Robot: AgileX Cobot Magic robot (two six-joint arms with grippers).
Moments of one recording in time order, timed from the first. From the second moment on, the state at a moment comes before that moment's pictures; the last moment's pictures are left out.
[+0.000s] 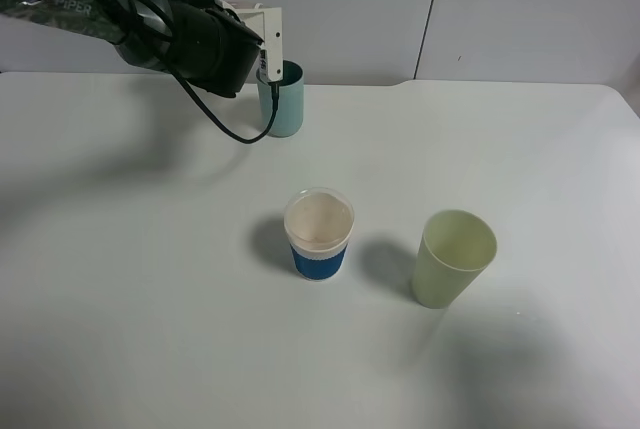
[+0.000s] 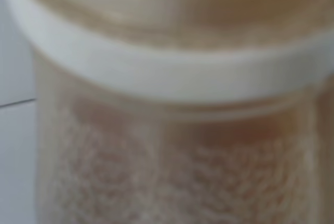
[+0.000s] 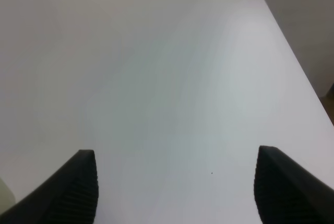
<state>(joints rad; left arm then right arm) -0.57 2.17 -1.43 -1.39 -1.05 2.59 -0.02 0.00 -0.50 -0.13 1.06 0.08</state>
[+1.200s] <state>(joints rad) -0.57 2.17 -1.43 -1.38 -1.05 2.59 -0.02 0.00 -0.50 -0.13 1.06 0.08</state>
